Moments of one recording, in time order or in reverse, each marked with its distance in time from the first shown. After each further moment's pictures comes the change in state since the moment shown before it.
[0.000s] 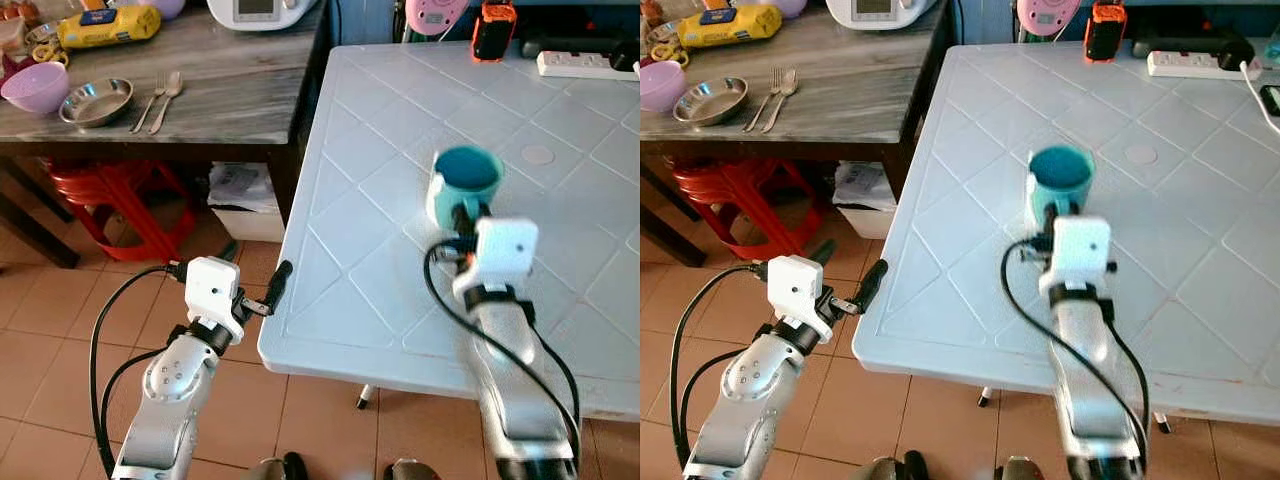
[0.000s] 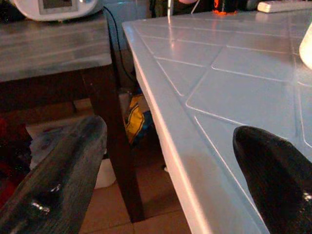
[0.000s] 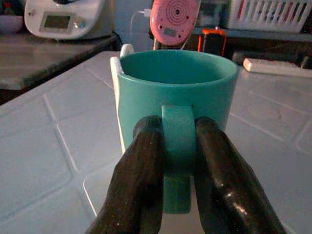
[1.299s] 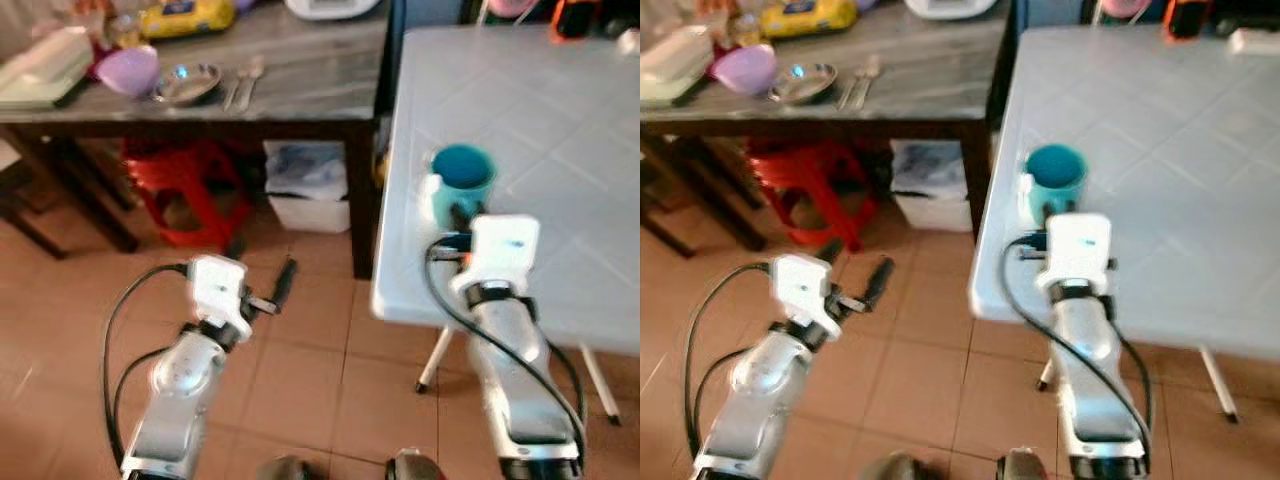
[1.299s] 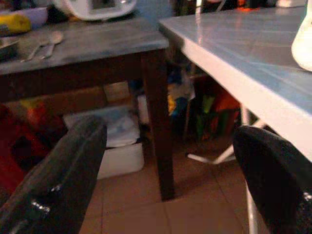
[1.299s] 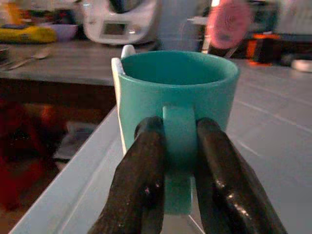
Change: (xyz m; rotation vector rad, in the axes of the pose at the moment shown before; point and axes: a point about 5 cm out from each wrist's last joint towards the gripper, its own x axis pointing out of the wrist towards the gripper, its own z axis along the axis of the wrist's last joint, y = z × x) left arm 0.007 -0.007 -0.004 -0.011 -0.015 -0.025; right arm 0.001 -0.004 0.005 -0.017 0.012 0.002
